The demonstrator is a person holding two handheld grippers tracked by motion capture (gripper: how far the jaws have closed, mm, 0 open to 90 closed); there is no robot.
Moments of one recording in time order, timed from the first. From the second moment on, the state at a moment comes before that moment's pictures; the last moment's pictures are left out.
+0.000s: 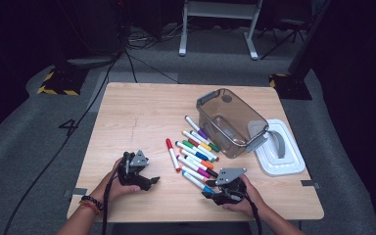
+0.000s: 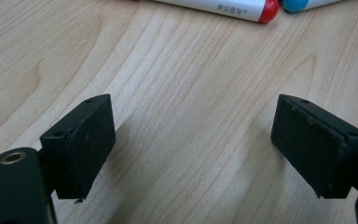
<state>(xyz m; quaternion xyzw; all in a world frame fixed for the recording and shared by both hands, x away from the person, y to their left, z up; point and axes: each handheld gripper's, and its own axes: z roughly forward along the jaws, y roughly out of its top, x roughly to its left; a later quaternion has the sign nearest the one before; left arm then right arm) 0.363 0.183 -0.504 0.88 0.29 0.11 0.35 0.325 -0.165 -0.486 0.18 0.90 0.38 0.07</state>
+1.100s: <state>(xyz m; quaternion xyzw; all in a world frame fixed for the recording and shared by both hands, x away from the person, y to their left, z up) 0.363 0.183 -0.504 0.88 0.29 0.11 0.35 0.324 -0.165 -0.479 0.16 0.91 0.38 0.08</state>
